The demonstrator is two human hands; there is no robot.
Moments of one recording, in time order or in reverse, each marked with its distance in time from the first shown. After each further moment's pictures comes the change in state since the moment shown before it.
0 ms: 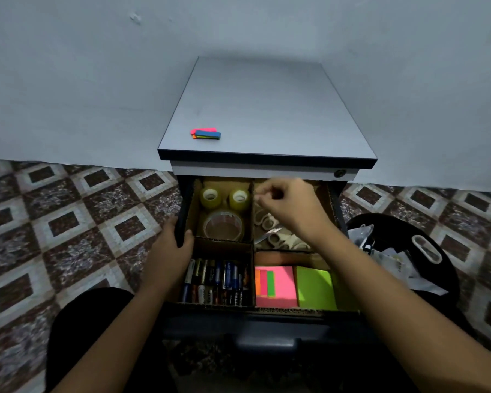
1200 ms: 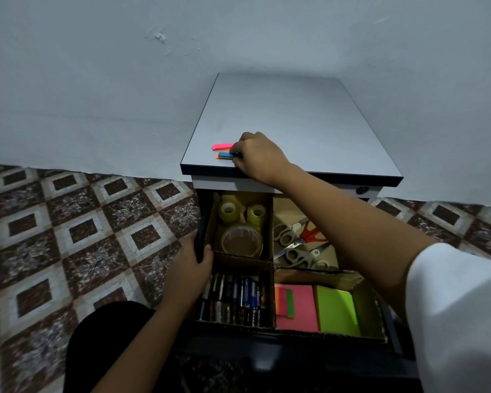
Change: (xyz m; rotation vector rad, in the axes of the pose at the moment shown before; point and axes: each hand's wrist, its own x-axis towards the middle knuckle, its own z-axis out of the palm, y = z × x) left_hand 0.004 -0.007 0.002 -0.012 0.007 0.027; right_hand 0.142 -0.038 0.037 -0.668 -0.046 -0.451
